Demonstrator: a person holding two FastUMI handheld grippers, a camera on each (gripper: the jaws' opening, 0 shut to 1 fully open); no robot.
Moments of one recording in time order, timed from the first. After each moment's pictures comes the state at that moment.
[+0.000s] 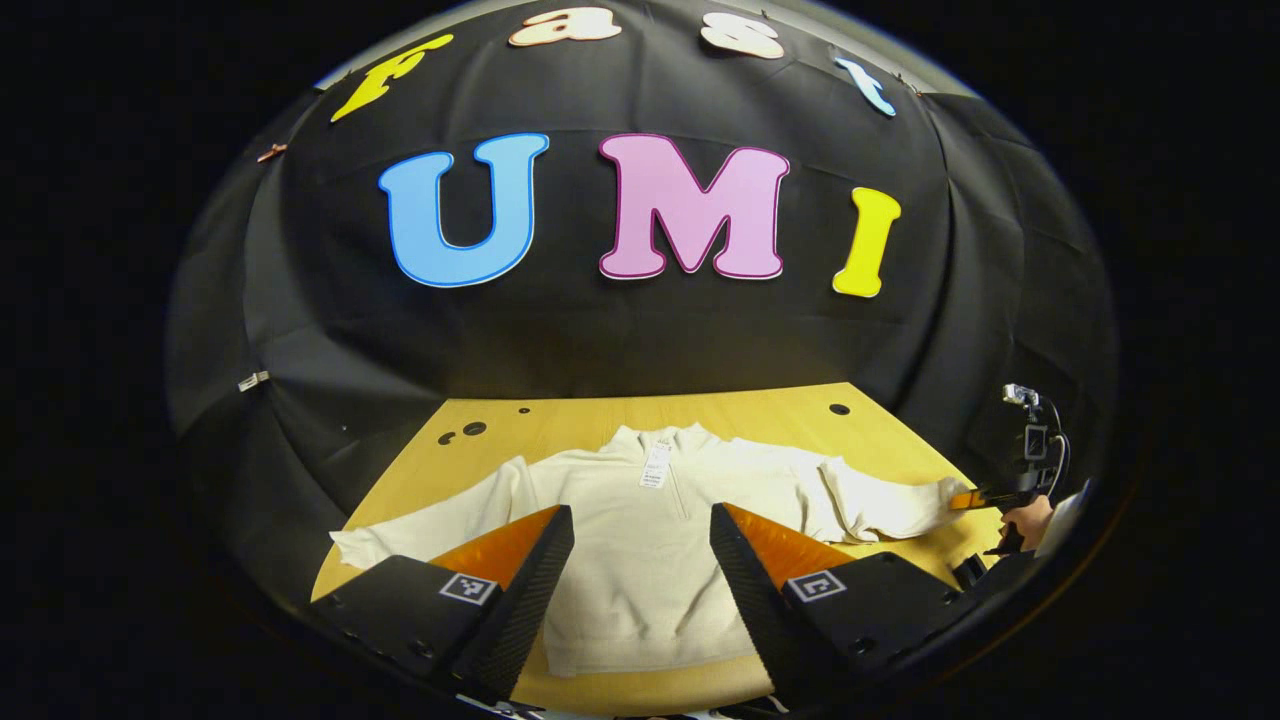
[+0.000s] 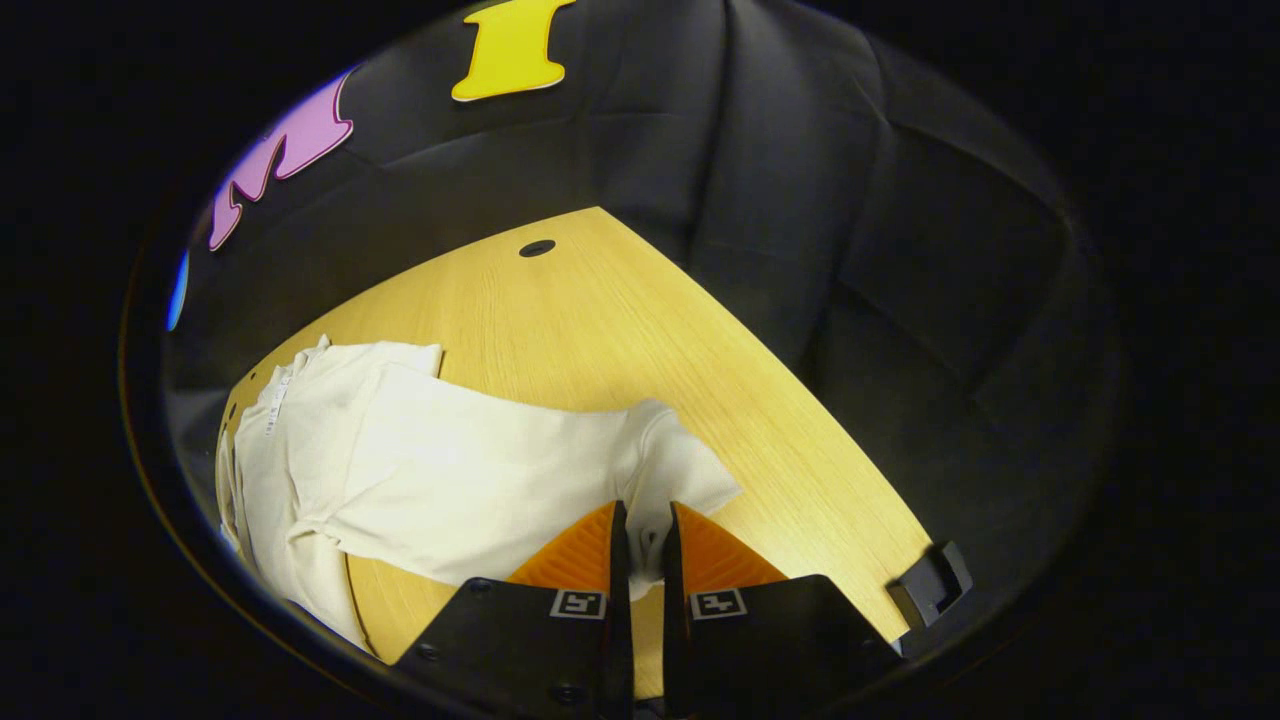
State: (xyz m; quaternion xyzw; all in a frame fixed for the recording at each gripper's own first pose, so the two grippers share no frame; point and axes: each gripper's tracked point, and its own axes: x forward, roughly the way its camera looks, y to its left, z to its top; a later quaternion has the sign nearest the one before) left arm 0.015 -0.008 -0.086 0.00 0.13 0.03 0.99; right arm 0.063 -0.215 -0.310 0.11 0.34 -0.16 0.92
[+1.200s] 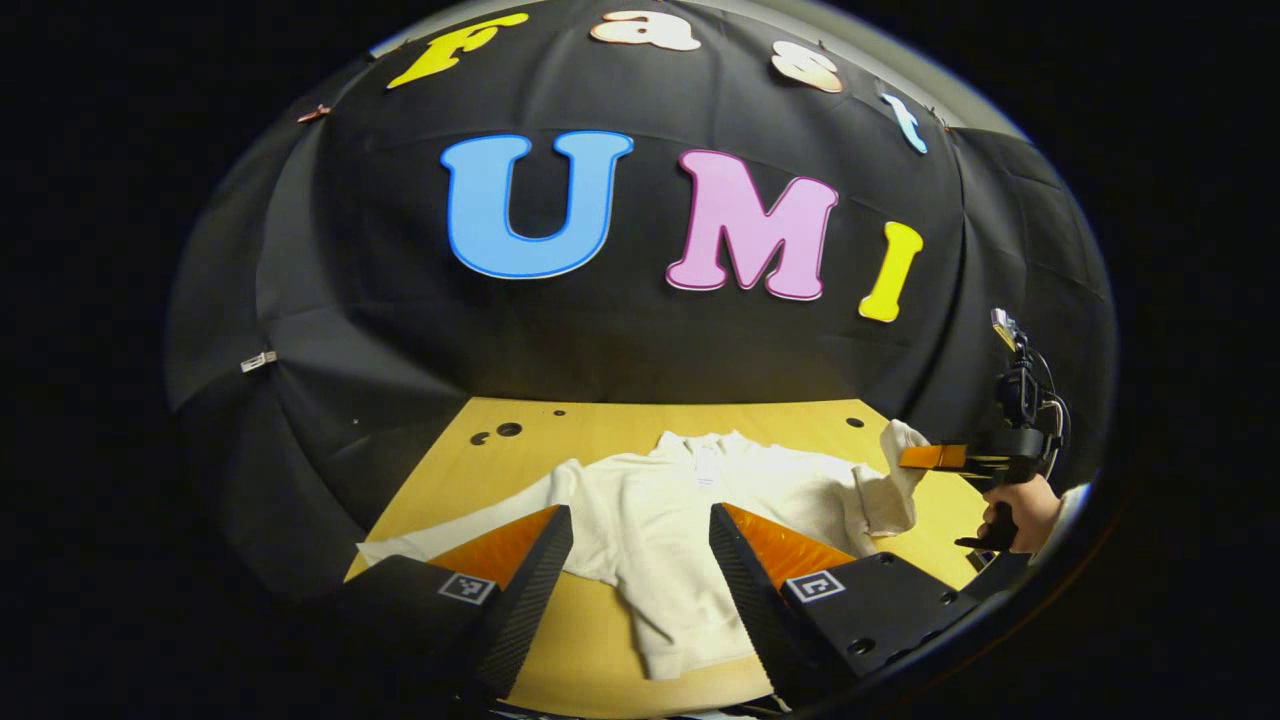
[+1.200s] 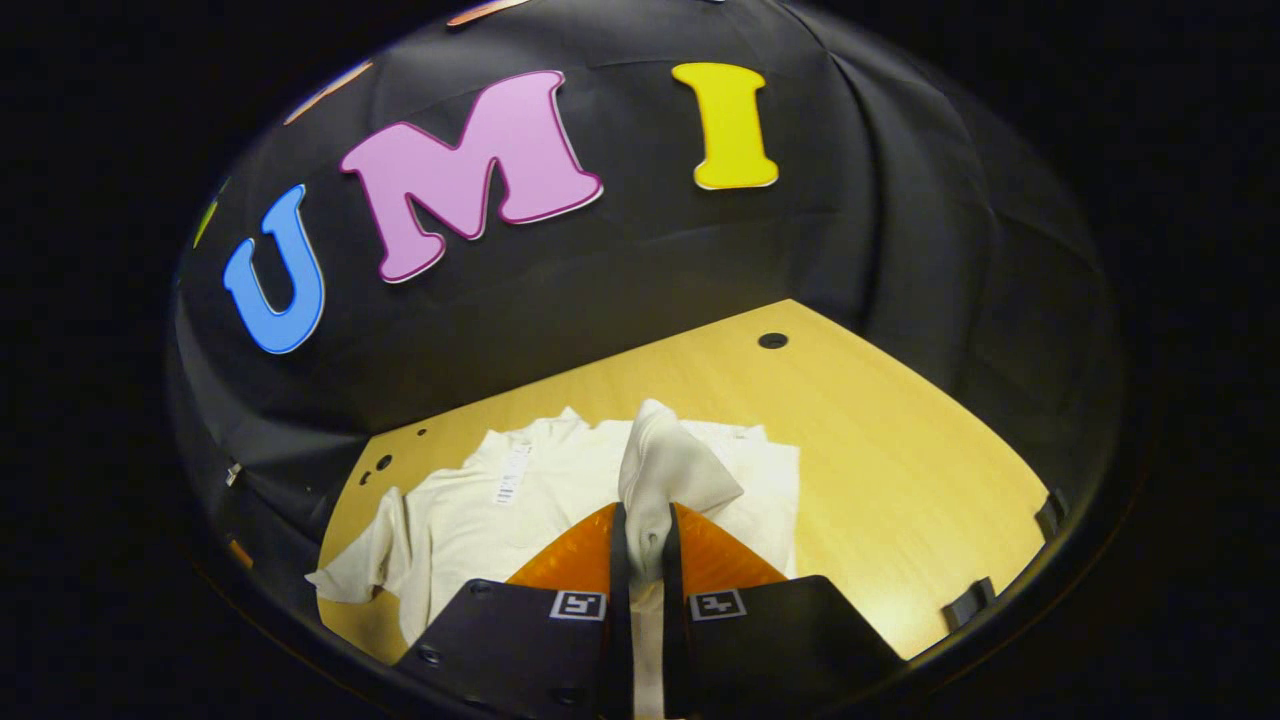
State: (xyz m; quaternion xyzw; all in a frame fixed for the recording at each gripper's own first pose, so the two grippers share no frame) left arm -0.015 0.121 -0.090 -0.03 0.11 0.03 0.99; right arm 0.118 0.102 -0.169 0.15 0.21 -0.01 0.97
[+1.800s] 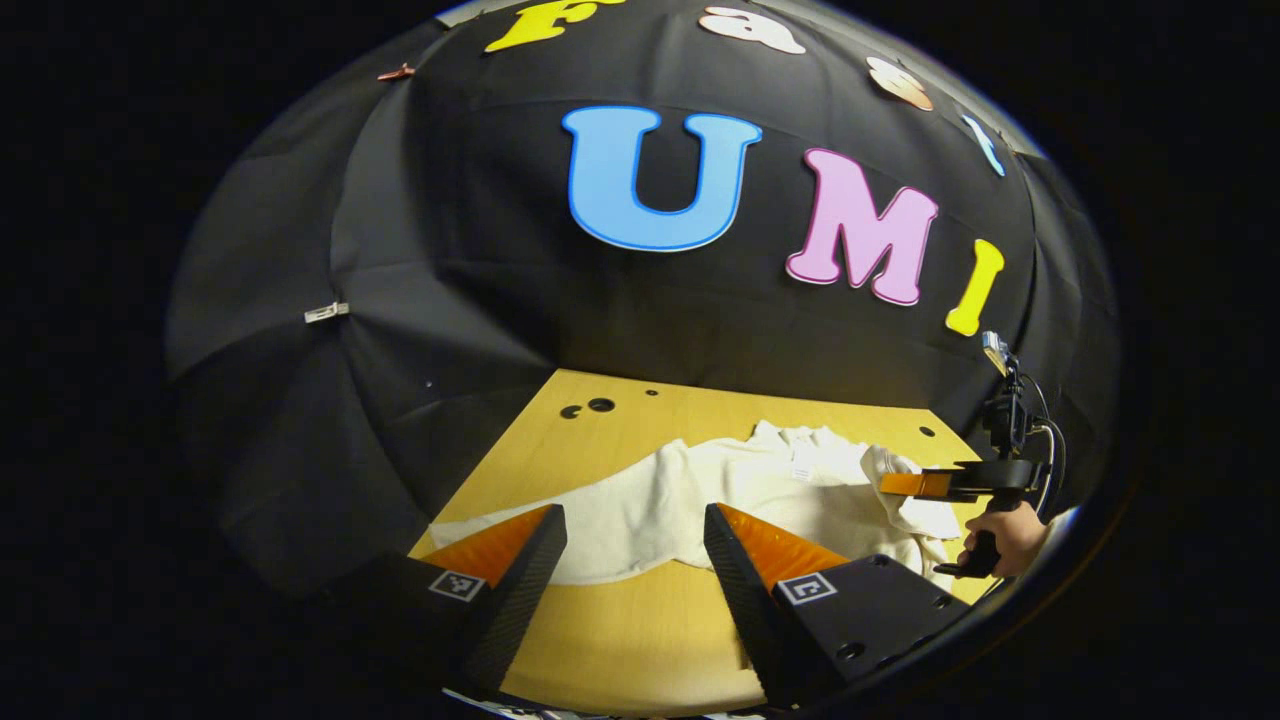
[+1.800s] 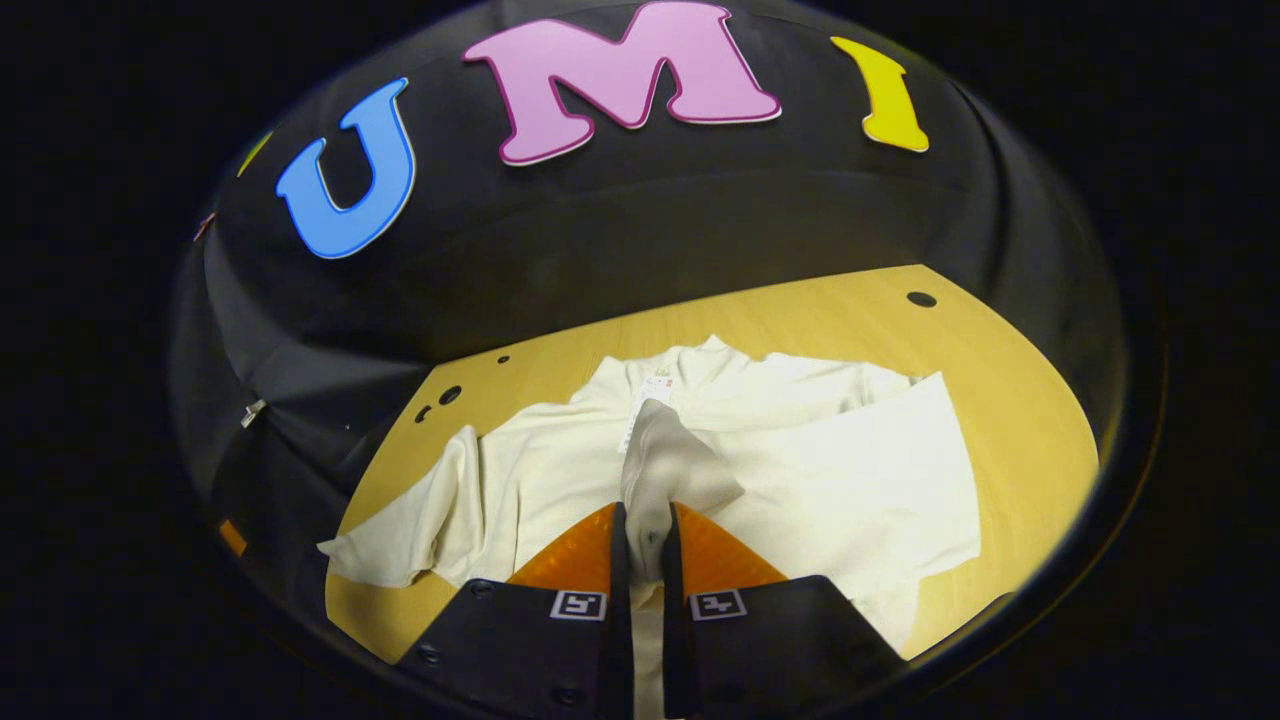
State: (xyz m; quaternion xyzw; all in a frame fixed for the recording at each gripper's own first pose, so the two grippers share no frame) left arm -0.028 0.239 -0.132 -0.08 0.14 0.12 0.98; right arm 0.147 0.263 -0.243 0.12 0.28 0.08 0.95
